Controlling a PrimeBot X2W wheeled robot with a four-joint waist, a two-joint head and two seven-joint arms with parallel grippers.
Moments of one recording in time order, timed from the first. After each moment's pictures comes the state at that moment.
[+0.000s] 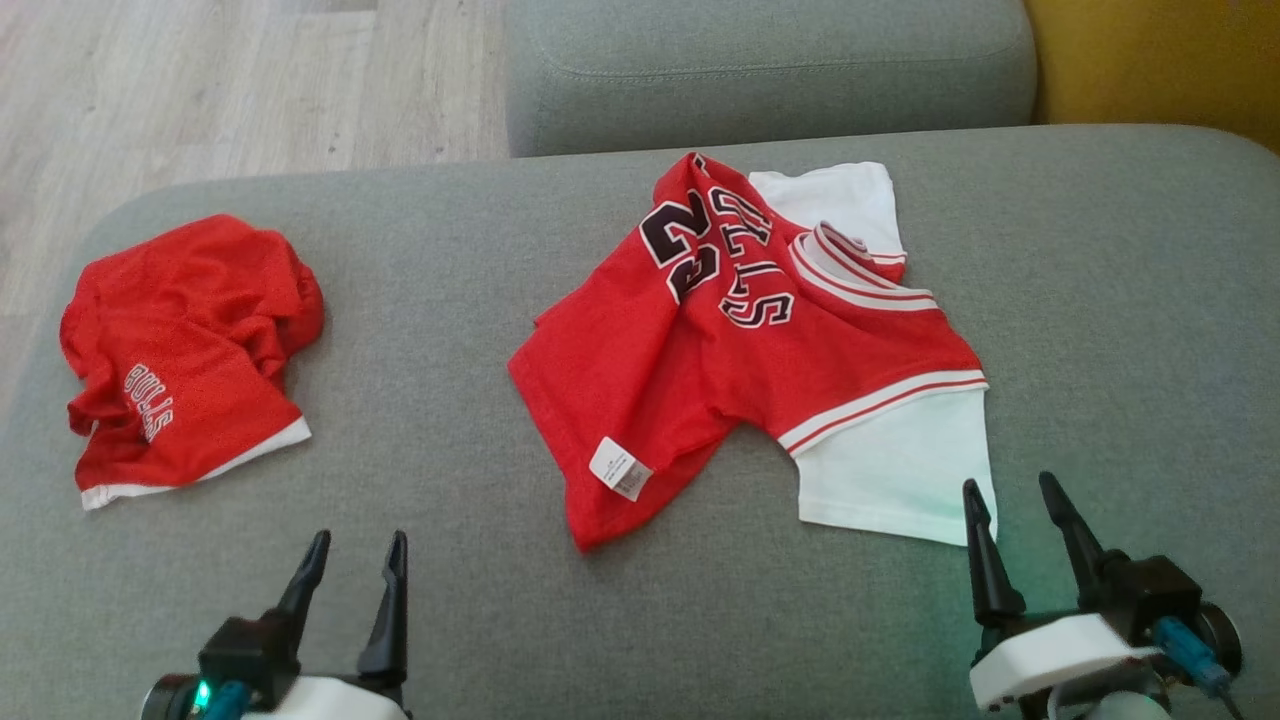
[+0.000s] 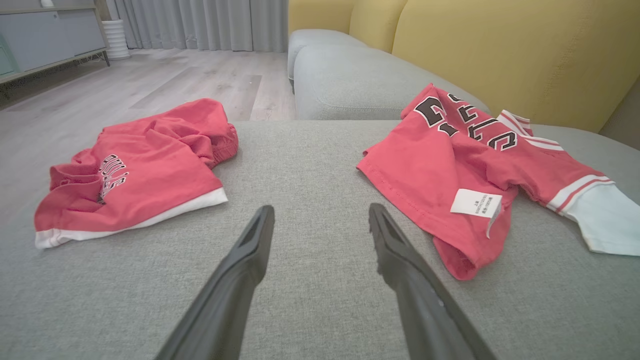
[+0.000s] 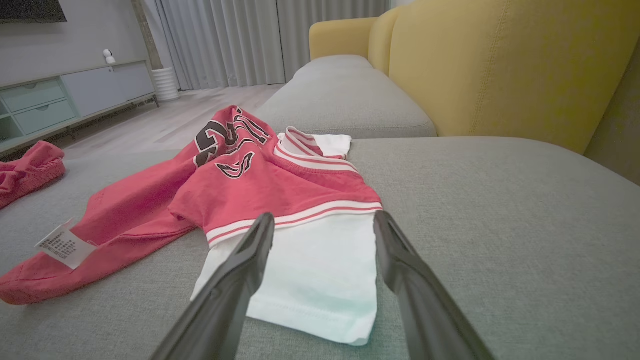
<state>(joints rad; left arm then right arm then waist) 0.16 0.06 -0.08 0.18 -0.09 -0.08 -0.25 0.03 -0.05 0.01 0.34 0.06 0.13 -0.26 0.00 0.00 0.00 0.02</state>
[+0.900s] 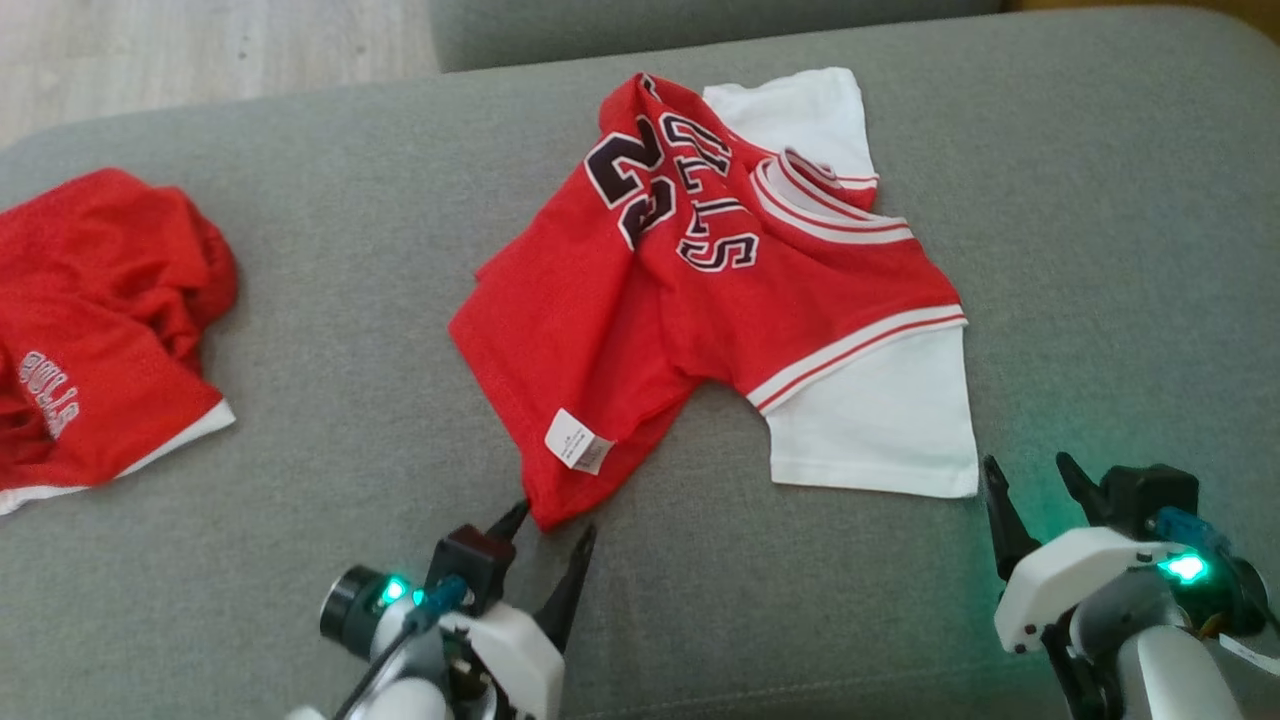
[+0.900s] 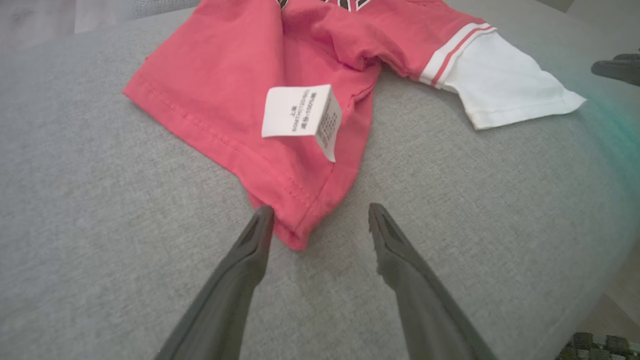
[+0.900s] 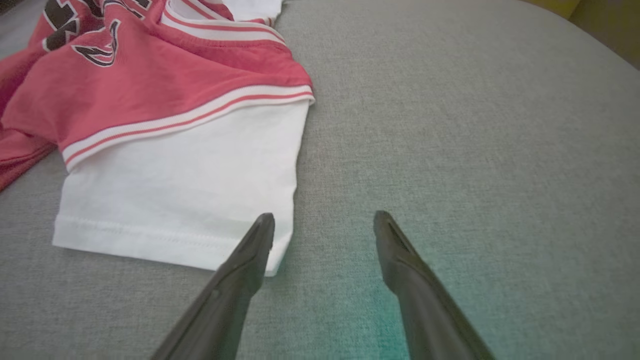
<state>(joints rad) -0.06 0.05 -0.42 0.36 -0.04 -0.08 -0.08 -0.06 -0.05 -0.08 0.31 0.04 0.13 0.14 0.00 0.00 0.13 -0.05</state>
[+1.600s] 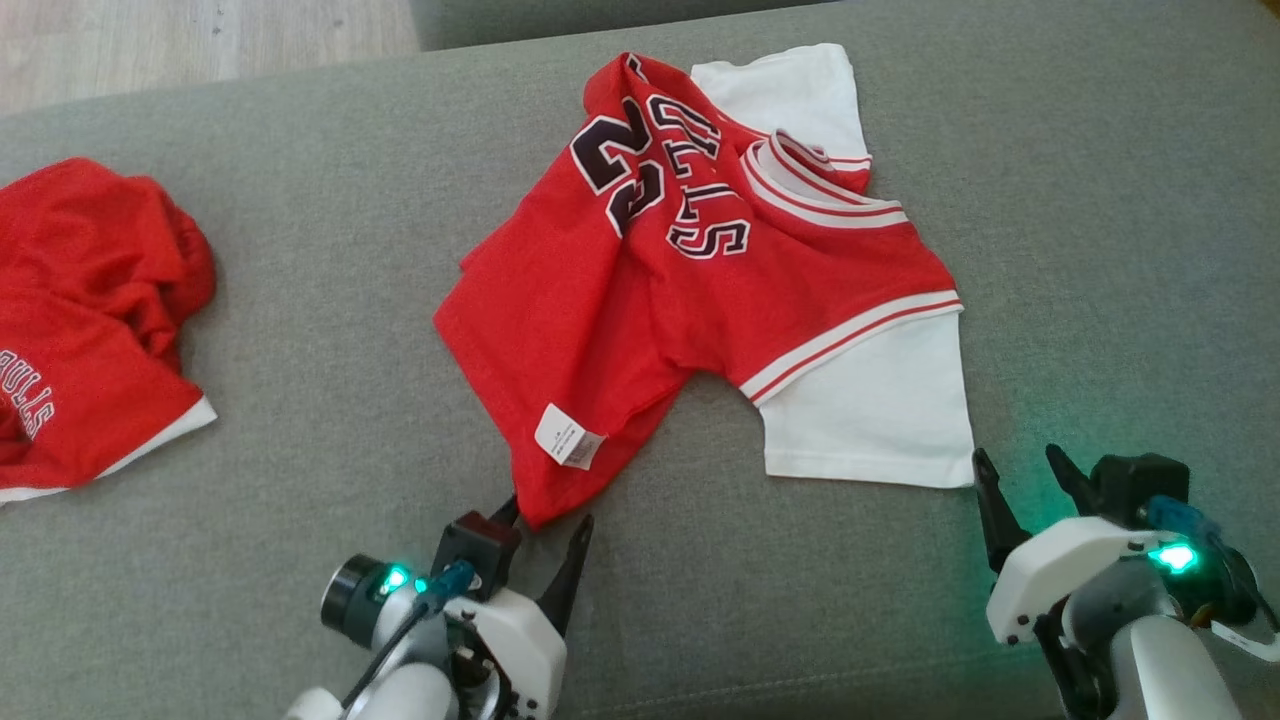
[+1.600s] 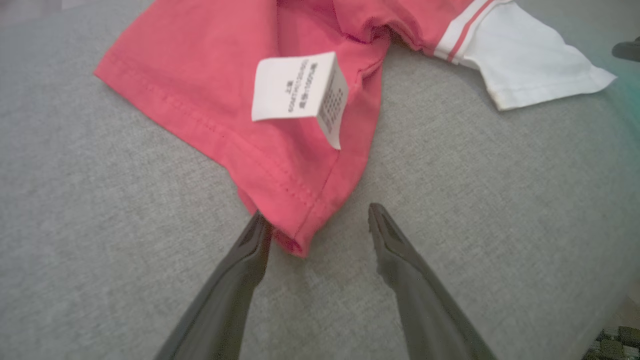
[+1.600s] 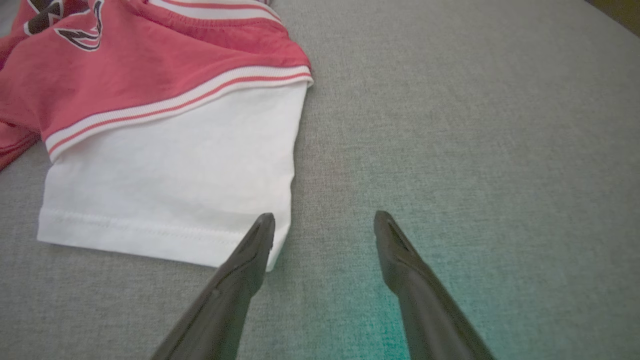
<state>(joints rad) -0.12 0.05 -0.44 0.42 -0.05 -0.05 -0.07 -0.08 -0.05 -0.07 0.32 0.05 0.13 0.15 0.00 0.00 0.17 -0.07</state>
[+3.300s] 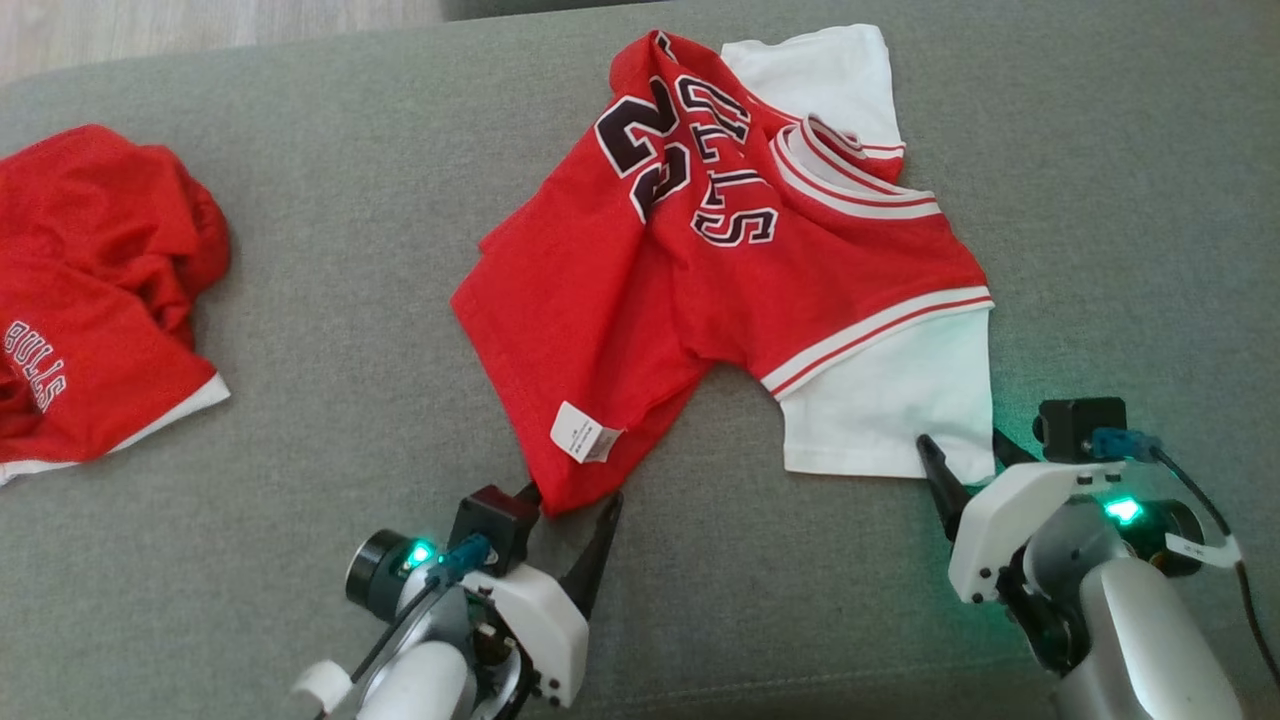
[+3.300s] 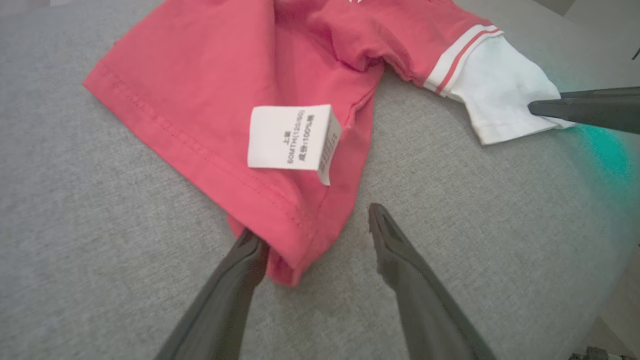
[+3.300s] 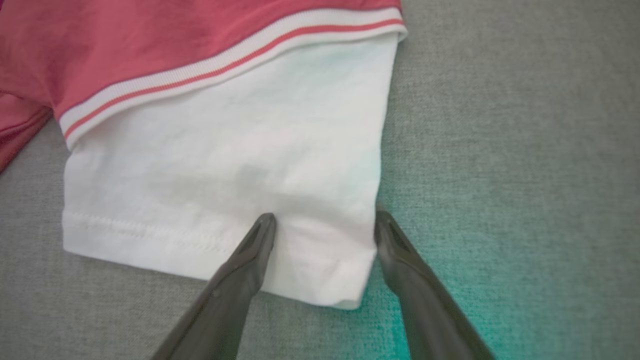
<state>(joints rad) -0.15 0.06 -0.49 0.36 -0.13 -0.05 -0.04 -0.18 -0.07 0.04 0.38 0.15 0.13 0.37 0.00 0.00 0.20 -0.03</state>
